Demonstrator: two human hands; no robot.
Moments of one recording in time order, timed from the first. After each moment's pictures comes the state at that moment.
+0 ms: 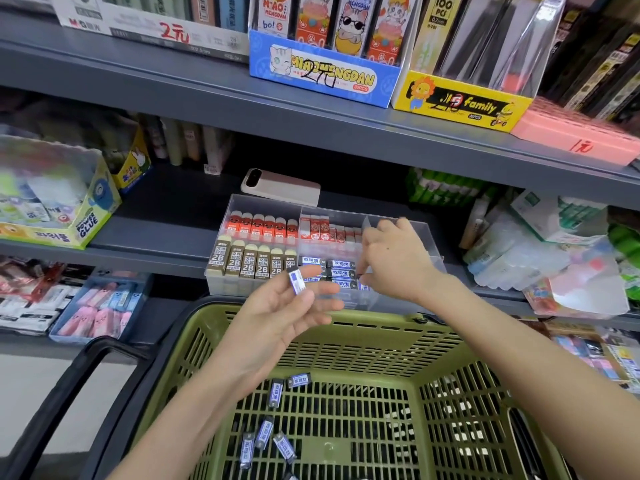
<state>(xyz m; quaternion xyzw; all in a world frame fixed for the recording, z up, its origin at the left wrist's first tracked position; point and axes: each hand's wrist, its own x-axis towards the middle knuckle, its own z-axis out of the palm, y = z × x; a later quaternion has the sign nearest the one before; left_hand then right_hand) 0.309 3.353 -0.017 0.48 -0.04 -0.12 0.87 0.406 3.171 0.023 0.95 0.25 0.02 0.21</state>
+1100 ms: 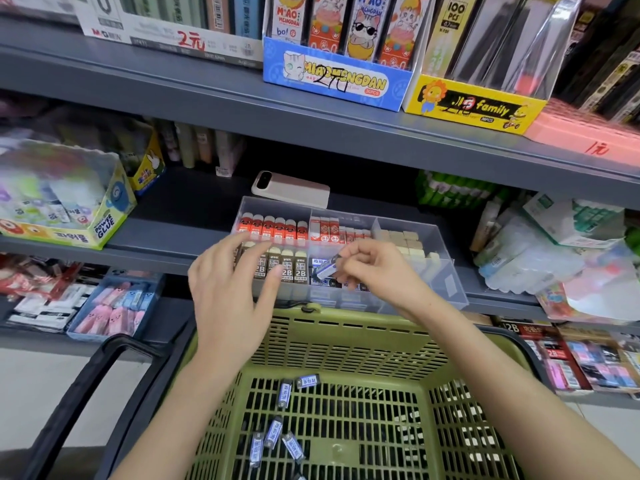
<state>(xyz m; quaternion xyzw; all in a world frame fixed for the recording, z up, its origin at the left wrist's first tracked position) 0.320 3.387 -0.022 0.92 0.01 0.24 0.31 0.389 3.193 0.008 0.84 0.07 -0.13 -0.53</state>
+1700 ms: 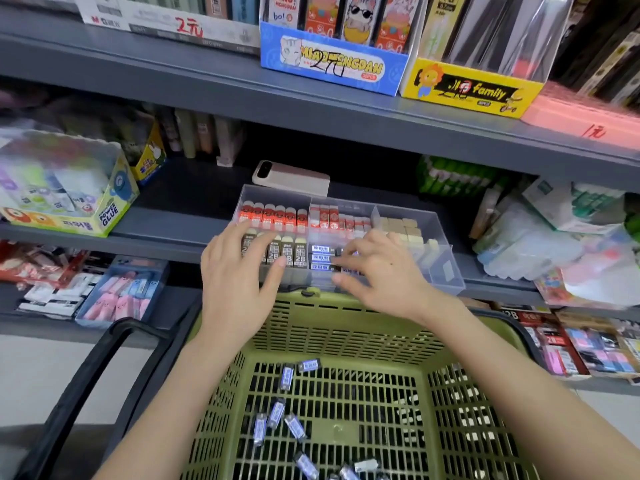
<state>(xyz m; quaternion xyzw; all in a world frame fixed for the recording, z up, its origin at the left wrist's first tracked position) 0.327 3.388 -0.027 0.94 -0.01 0.20 0.28 0.376 3.179 0.009 0.95 0.30 0.03 -0.01</state>
